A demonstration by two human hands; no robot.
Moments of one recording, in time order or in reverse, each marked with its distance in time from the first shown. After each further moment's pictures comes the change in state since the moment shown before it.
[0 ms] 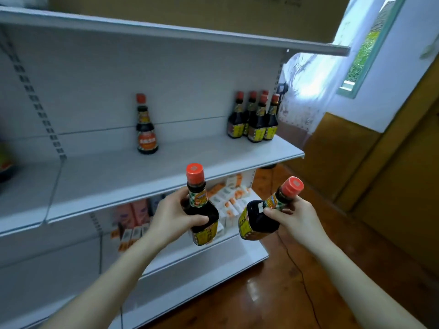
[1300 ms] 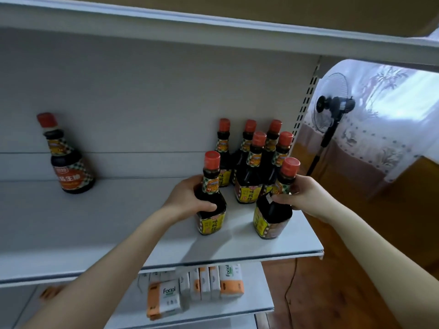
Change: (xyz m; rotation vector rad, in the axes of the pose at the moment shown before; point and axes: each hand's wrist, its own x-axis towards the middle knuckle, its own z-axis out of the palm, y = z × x) left_hand 0.388 0.036 0.171 0.093 0.150 -0.228; right_hand 0.479 0.110 -0.119 -0.127 -0.535 -0.137
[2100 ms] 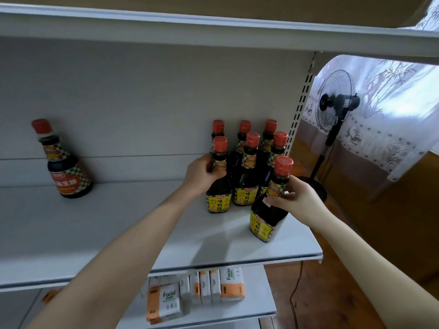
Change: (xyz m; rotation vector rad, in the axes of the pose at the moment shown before) left_hand 0.066 0.024 0.029 0.100 0.211 0.136; right_hand 0.001 0.021 0.009 0.040 0.115 -0.104
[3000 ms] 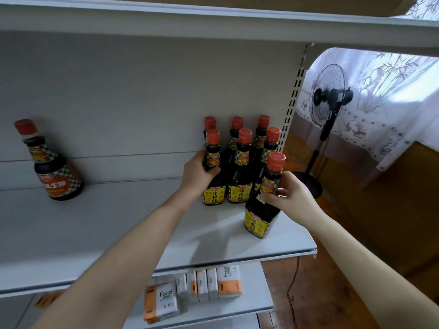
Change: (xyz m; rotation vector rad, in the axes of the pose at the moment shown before) left_hand 0.003 0.000 0.018 -0.036 0.091 -0.025; right_hand -0.003 0.001 0.003 0.026 0.056 0.049
